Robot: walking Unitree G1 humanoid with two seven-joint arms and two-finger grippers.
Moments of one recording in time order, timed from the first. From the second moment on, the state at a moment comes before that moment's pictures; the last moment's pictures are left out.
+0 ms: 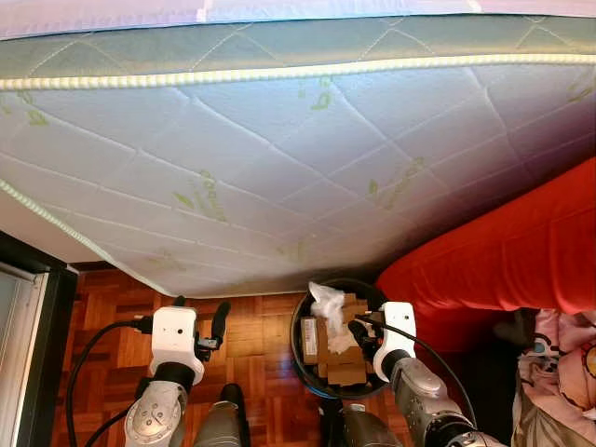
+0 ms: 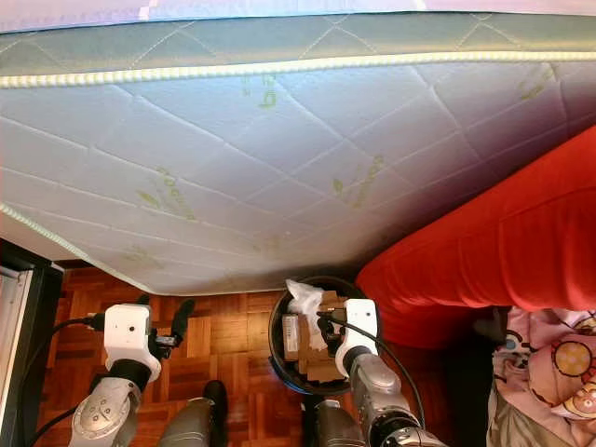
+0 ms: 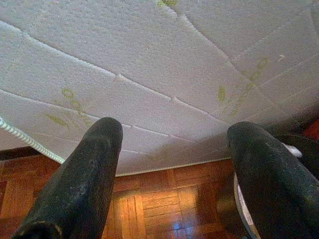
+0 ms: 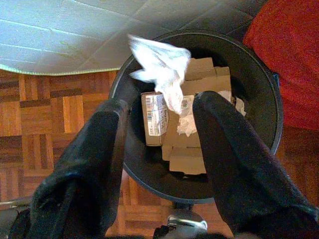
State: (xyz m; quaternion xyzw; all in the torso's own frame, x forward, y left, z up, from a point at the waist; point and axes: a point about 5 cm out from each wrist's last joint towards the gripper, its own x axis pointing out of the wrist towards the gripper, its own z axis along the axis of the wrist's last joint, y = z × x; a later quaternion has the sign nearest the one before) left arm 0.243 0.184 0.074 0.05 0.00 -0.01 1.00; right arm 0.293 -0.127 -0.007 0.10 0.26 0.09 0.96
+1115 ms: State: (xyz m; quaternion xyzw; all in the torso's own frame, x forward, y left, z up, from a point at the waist) left arm 0.219 0.205 -0.040 0.00 0.26 0.04 0.97; right arm 0.258 -0.197 -0.032 0.06 0.29 -0.07 0.95
